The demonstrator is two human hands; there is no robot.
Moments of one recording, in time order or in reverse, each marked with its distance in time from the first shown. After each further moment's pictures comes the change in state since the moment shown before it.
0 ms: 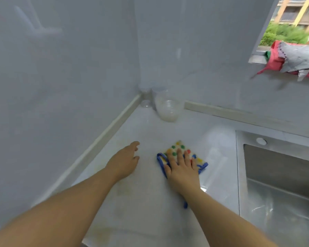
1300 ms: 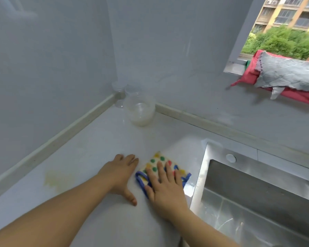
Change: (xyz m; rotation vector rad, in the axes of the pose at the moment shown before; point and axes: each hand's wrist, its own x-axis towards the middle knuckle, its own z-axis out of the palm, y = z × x) left_hand 0.028 0.105 0.049 0.578 -0.309 0.097; right_hand 0.006 0.102 -0.009 -0.173 -0.013 -0.249
